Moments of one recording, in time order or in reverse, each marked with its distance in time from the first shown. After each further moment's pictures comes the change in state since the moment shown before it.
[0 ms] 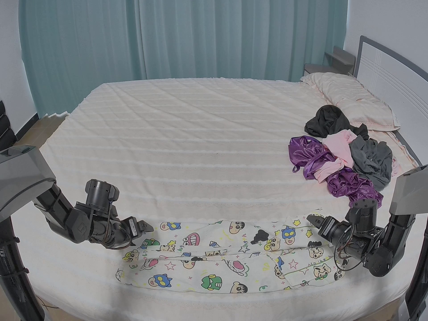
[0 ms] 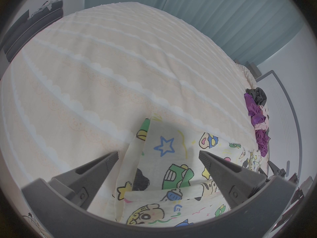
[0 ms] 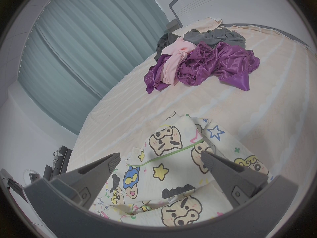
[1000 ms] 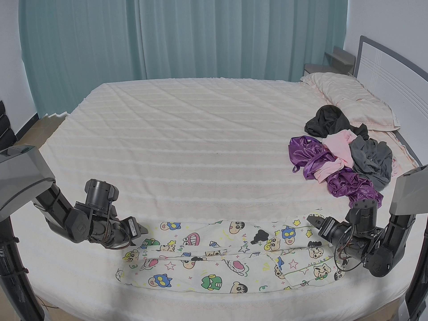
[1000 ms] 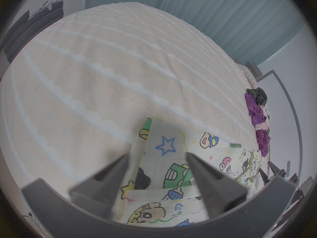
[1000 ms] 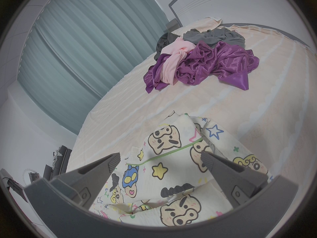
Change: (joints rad) left arm 0.001 -0.004 0.001 0.006 0.003 0.002; right arm 0.000 0.000 0.005 0.000 0.000 0.000
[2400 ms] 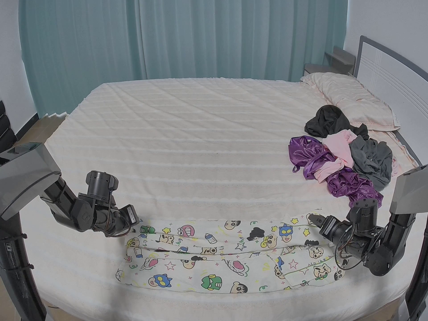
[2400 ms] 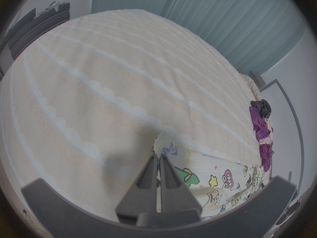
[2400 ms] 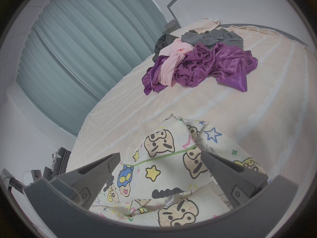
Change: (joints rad) left arm 0.053 0.079 -0.133 -0.002 0.033 -0.005; right arm -0.012 0.003 -0.007 0.000 -0.004 0.001
